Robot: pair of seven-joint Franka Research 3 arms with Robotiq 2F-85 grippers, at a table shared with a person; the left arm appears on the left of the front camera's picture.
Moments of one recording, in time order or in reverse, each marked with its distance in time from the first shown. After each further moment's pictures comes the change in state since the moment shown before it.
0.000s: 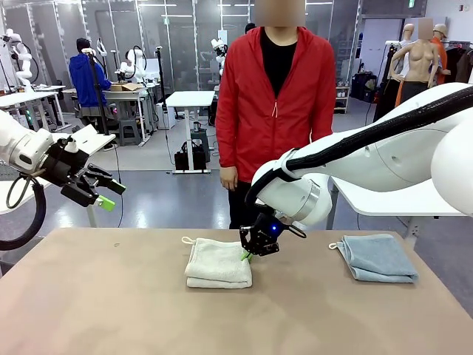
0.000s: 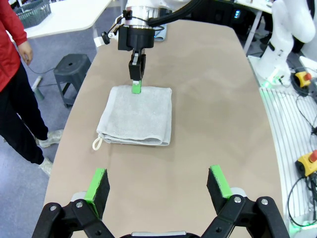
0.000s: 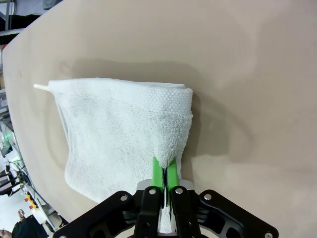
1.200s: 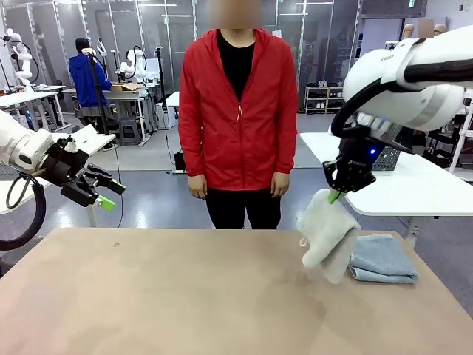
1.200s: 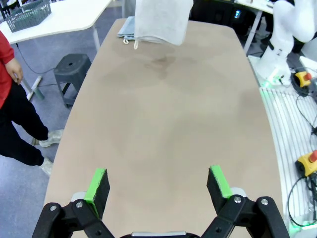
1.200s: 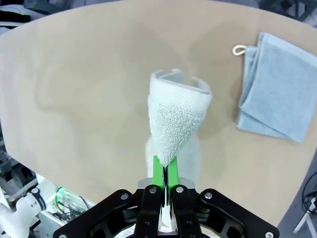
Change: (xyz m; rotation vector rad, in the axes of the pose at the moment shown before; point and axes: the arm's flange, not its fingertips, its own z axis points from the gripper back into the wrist) left arm 0.000 0.000 0.000 0.001 0.000 0.000; right arm -0.048 -0.039 0.291 -0.233 -0.064 0.125
